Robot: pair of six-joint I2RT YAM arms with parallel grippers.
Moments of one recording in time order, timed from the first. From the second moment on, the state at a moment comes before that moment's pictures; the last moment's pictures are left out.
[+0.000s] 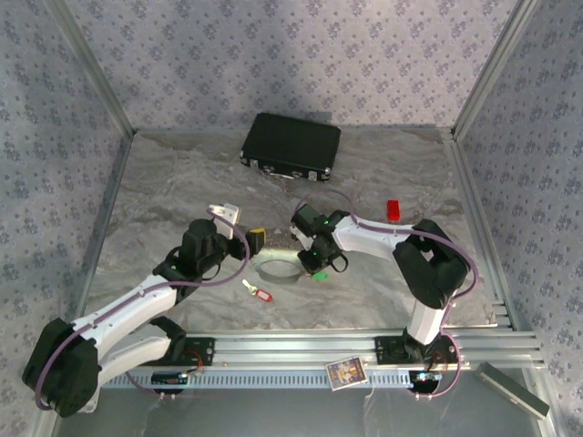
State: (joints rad) left arm -0.60 0.97 0.43 0.14 0.01 -0.24; right arm 0.80 1.77 1.09 -0.69 -0.09 0.17
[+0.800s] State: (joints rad) left arm -0.60 0.97 0.43 0.14 0.01 -0.24; right arm 0.79 1.77 1.11 -0.68 -0.13 0.18
